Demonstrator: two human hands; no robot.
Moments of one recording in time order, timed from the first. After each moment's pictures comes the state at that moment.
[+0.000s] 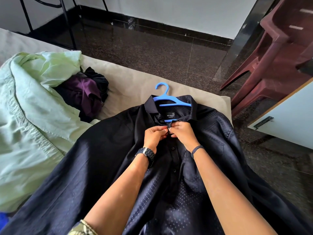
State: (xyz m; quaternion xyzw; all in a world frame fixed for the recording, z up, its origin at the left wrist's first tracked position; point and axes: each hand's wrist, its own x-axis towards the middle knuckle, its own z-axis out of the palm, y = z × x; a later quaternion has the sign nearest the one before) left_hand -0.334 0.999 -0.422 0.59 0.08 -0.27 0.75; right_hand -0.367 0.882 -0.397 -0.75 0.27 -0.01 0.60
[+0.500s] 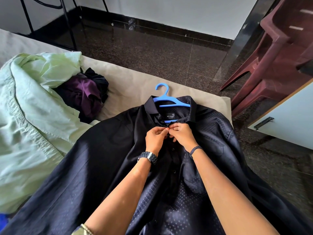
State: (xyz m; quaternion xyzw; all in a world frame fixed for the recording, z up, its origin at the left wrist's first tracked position) left_hand -0.341 0.994 -0.432 0.67 0.06 -0.20 0.71; right_hand -0.368 0.882 -0.402 -0.78 0.26 0.00 0.57
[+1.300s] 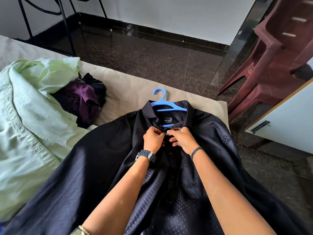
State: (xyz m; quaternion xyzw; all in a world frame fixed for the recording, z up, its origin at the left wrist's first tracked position) left_hand -0.327 0.988 -0.416 0.80 0.03 -0.17 0.58; right_hand -0.363 0.875 -0.392 -0.68 0.35 0.04 0.65
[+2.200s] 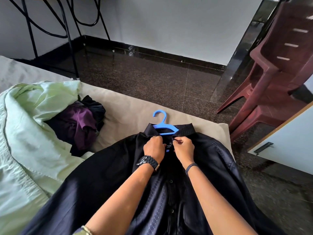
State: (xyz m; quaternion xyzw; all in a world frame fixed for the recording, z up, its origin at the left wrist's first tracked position) left_hand -0.267 0.961 -0.396 0.95 -0.15 -0.08 0.25; right_hand -0.312 0.860 -0.400 -0.79 0.36 -0.14 0.47
